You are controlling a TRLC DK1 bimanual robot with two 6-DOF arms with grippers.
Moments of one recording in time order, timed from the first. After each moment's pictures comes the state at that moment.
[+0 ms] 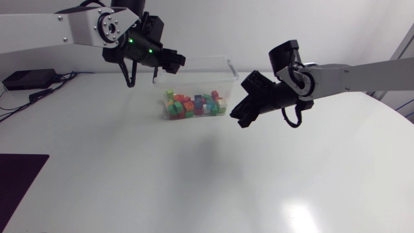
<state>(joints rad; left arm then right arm) -0.34 1.90 1.65 -0.41 0.10 0.04 0.31 1.79 1.18 -0.24 -0.37 -0.54</state>
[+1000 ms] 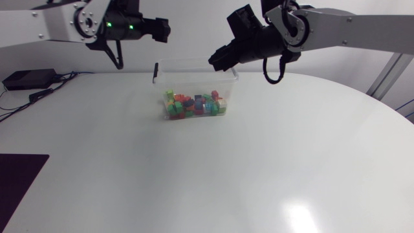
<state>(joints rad) -0.25 1.81 1.59 -0.07 0.11 0.09 0.41 1.85 1.58 -0.24 -0.33 -0.26</state>
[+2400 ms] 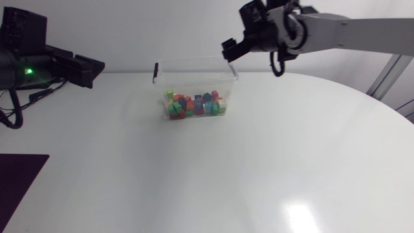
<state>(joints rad) -0.05 1.11 1.00 -0.28 0.14 0.28 0.37 1.85 1.55 -0.06 0.04 -0.29</state>
